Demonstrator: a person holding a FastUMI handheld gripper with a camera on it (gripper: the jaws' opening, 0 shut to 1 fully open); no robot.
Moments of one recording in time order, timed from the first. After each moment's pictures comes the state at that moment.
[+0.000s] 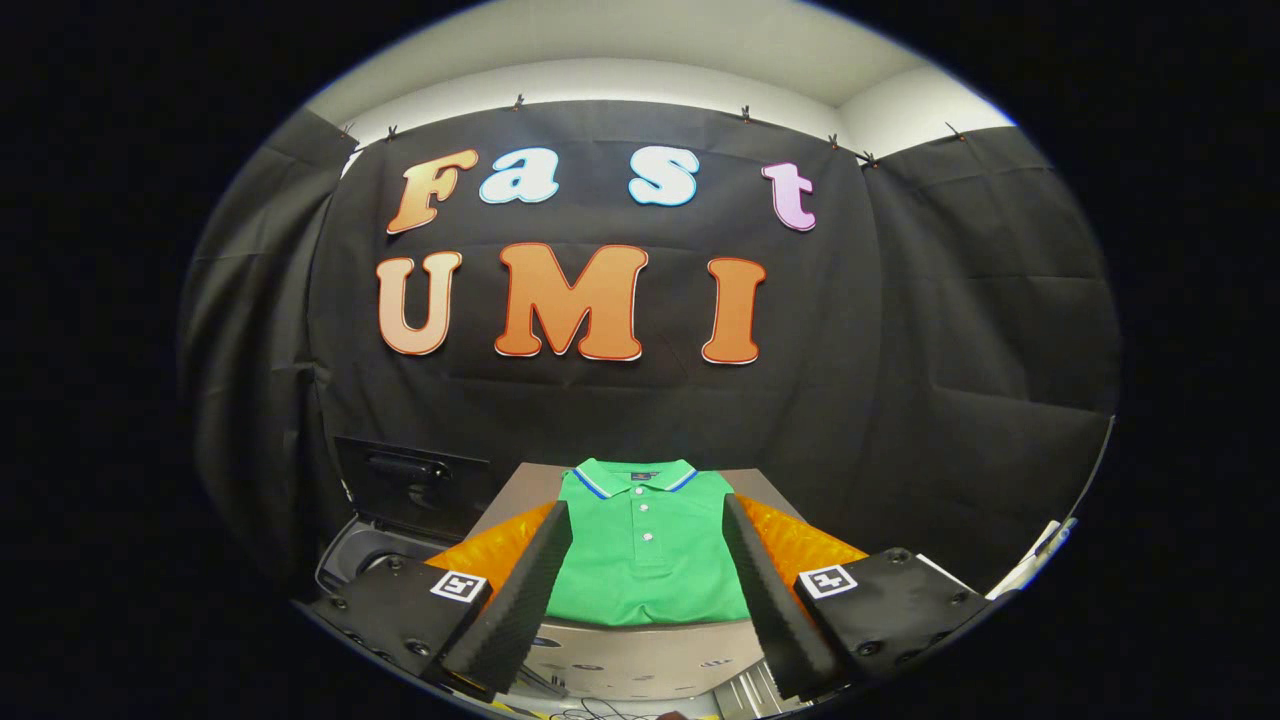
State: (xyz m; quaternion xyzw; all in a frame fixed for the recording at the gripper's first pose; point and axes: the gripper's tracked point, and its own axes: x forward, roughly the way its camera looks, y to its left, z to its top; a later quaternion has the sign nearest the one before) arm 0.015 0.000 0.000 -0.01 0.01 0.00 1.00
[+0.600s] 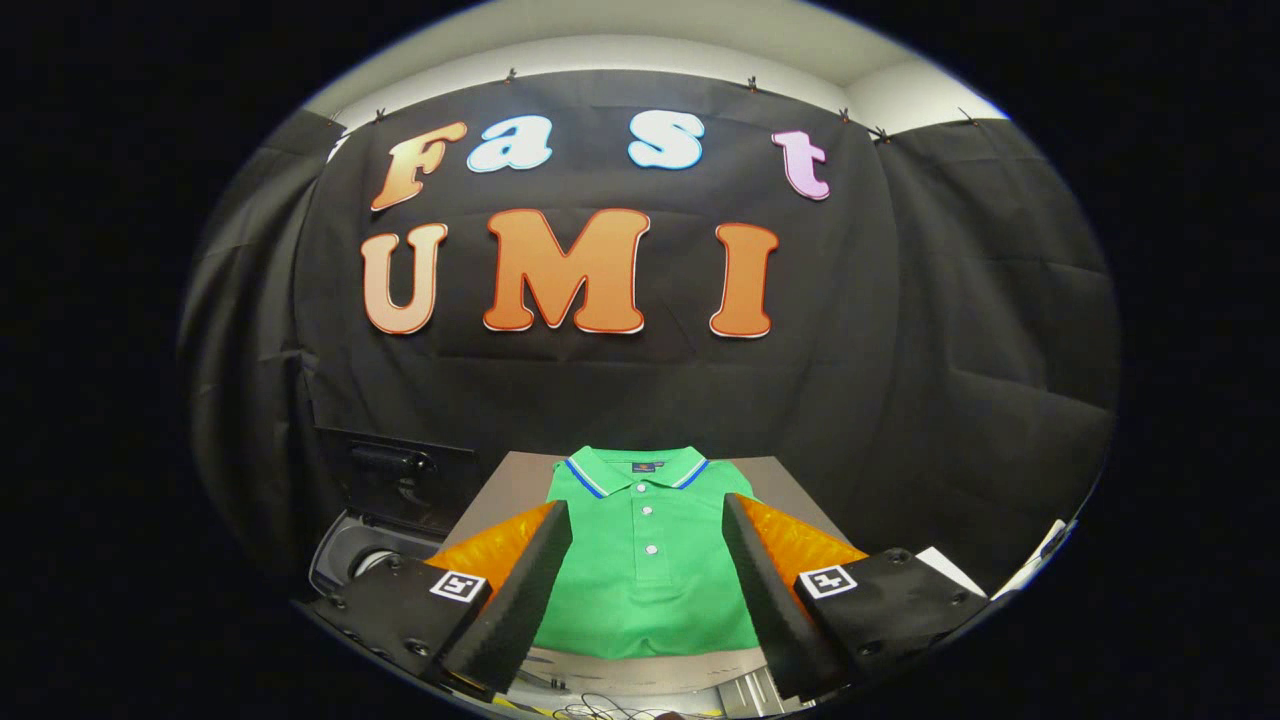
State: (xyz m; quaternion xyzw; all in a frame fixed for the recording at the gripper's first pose) arm 0.098 -0.003 -0.018 0.00 0.07 0.00 1.00
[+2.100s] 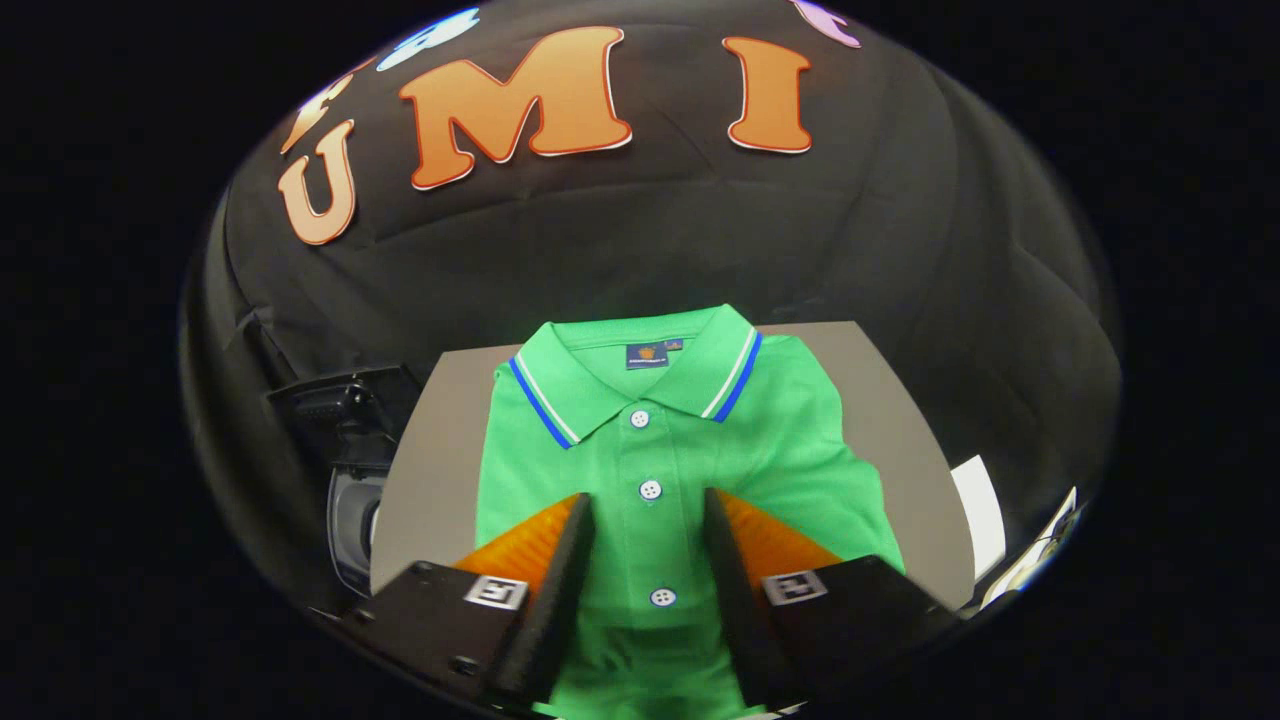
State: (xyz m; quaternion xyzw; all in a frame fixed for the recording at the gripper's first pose) arm 0.221 -0.001 -0.116 0.06 0.34 0.02 0.94
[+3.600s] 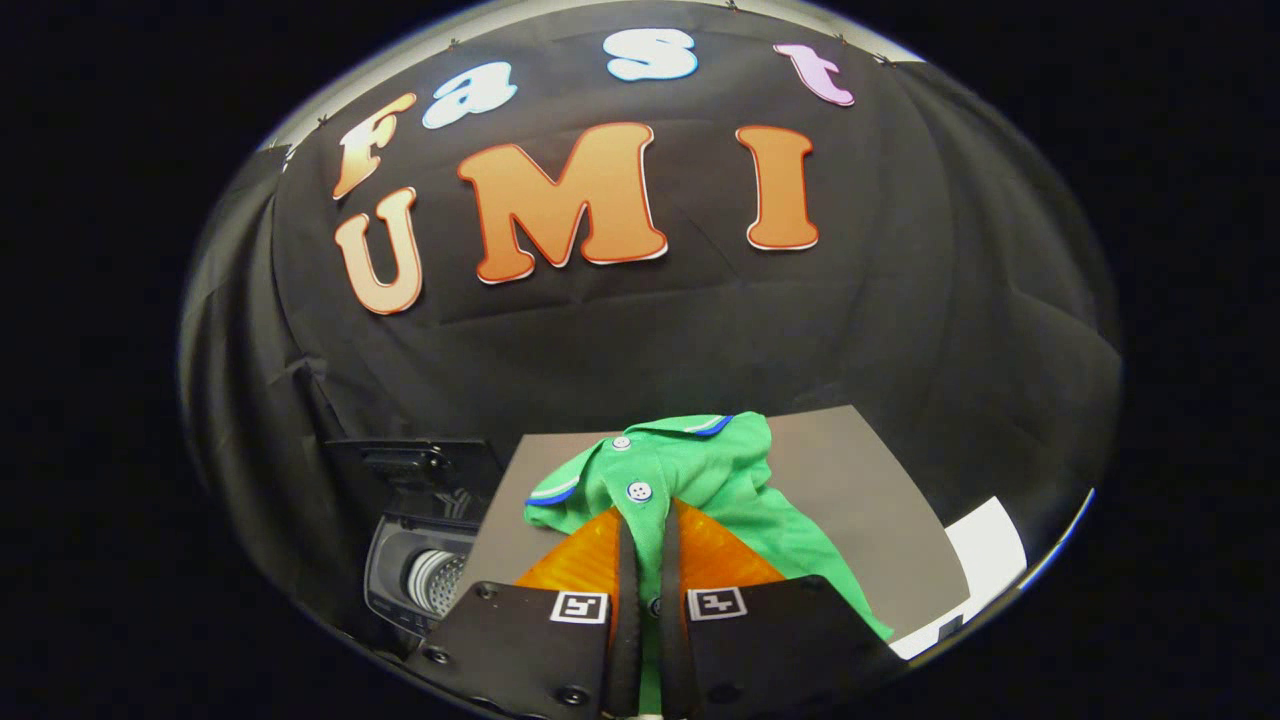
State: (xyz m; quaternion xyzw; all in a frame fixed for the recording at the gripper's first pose) arm 0.174 0.027 -0.023 0.07 0.18 0.06 0.98
